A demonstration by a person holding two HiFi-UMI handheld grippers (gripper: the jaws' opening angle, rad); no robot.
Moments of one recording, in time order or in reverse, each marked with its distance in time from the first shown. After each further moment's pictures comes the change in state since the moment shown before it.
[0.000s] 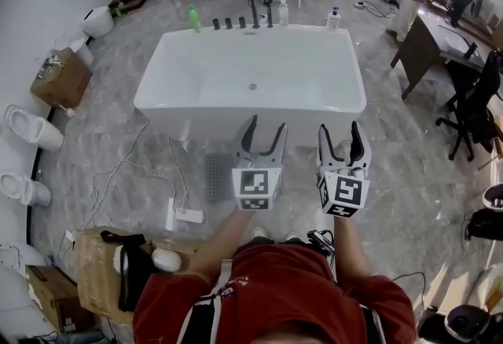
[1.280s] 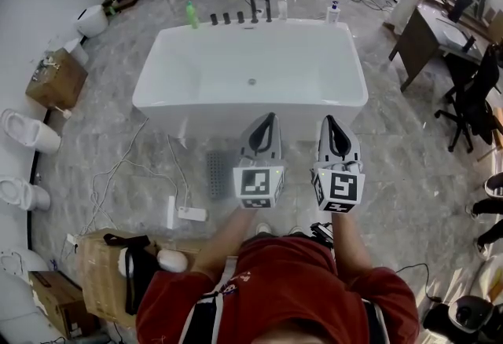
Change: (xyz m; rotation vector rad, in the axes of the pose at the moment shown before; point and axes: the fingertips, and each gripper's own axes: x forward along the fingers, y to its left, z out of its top) left arm -0.006 0.021 0.011 -0.064 -0.075 -0.024; right arm 0.013 0.051 0.010 -0.016 -0.016 0.061
